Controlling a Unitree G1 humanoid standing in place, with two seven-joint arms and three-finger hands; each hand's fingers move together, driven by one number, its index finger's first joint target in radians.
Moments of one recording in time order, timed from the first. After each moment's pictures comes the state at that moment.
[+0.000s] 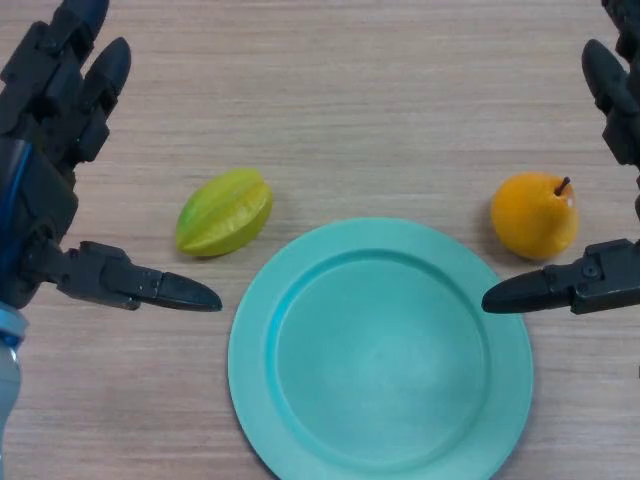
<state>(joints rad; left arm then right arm) -0.11 0.31 0.22 -0.60 -0.25 0.28 -0.21 -0.11 -0.25 -0.06 -0.75 0.06 0.49 0.09</state>
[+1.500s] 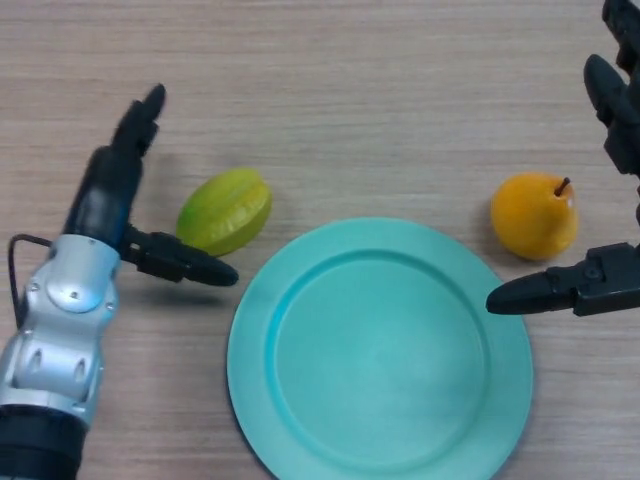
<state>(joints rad) -0.48 0.28 0.02 0.44 0.23 0.00 -0.04 -0.10 -0.25 -0.09 -0.72 0.08 0.49 0.10</state>
